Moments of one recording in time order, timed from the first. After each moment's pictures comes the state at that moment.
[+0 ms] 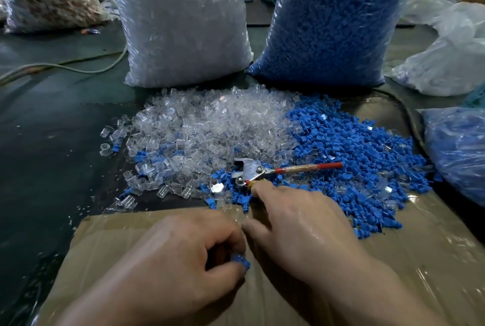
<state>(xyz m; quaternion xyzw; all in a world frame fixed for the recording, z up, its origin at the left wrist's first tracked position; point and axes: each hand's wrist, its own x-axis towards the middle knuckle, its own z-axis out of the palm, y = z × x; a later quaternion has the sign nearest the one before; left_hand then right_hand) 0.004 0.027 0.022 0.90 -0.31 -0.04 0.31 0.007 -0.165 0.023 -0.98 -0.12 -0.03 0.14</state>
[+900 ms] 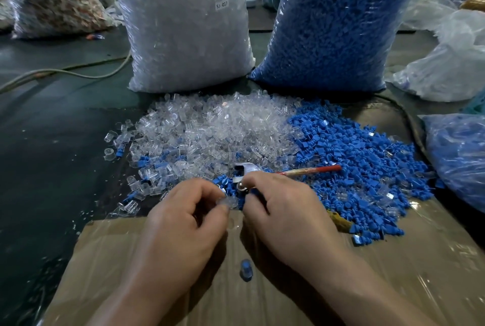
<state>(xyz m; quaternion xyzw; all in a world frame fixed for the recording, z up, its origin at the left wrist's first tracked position) 0.013 0.010 0.002 0.88 -0.04 0.11 0.46 0.022 -0.159 0.018 -0.94 -0.13 -0.08 0.30</state>
